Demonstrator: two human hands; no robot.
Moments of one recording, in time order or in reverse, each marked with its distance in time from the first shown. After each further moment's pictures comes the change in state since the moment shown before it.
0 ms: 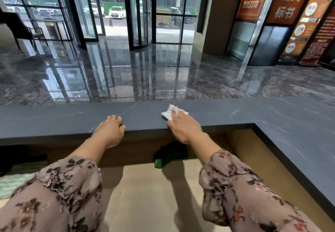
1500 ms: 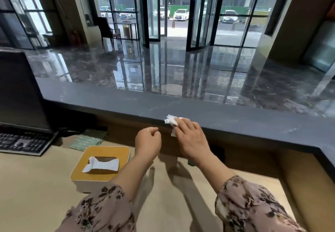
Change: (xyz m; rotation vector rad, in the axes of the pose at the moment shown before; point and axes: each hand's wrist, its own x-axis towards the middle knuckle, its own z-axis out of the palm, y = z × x) left_hand -0.104 0.037 0.028 -0.847 0.435 -0.459; right_hand -0.045 -0.072 0.042 -0.205 0.382 -0.585
